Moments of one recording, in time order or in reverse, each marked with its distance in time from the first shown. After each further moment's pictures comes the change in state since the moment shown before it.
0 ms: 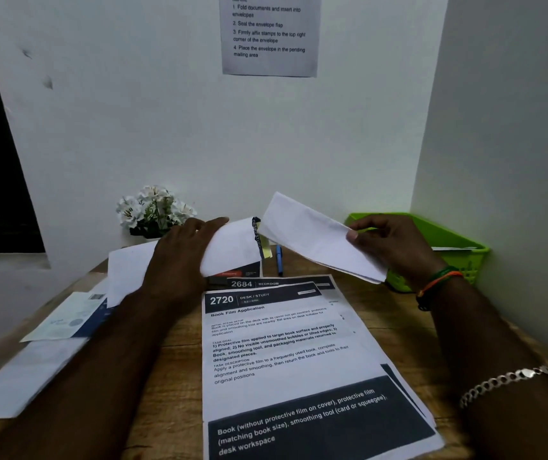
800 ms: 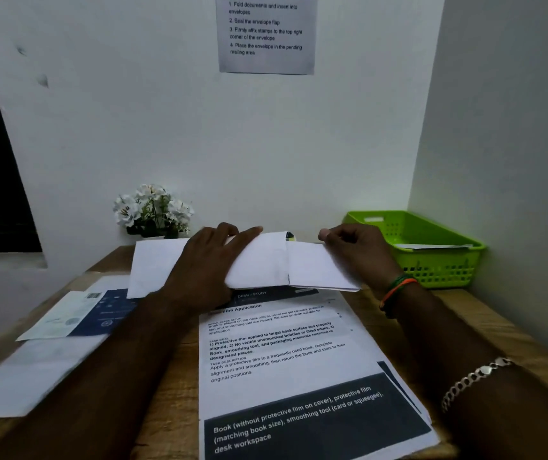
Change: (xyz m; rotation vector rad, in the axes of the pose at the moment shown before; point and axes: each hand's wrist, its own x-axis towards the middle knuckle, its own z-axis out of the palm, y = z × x) left_hand 0.003 0.031 0.012 0.197 -0.106 0.216; right_hand 0.004 0.016 0.050 -0.114 0.124 0.050
